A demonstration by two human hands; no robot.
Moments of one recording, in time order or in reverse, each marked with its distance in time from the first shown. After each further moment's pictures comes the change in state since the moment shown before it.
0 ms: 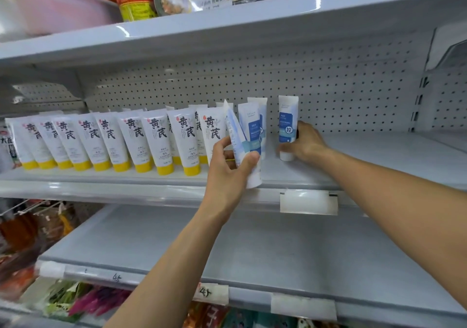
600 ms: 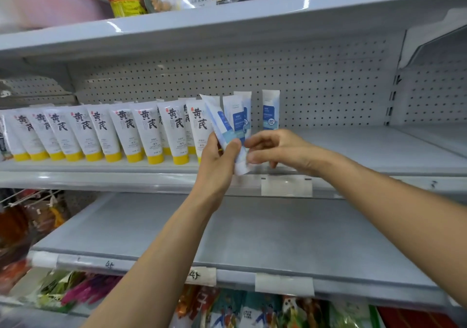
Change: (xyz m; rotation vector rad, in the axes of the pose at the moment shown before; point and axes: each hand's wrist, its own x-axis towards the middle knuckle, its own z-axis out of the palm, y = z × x) left_hand -0.023 0.021 0.009 -0.064 -0.034 -0.035; right_hand -0.102 -0.047 -0.035 0.339 -0.522 -0.161
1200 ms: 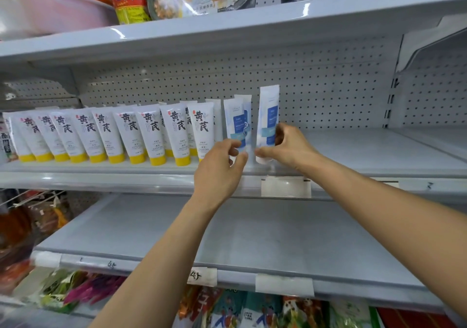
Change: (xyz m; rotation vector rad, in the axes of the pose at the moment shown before) left_hand -0.002 0.000 -0.005 0.747 0.004 0.203; right_hand 0.011 0.011 0.001 -0.145 0.427 0.048
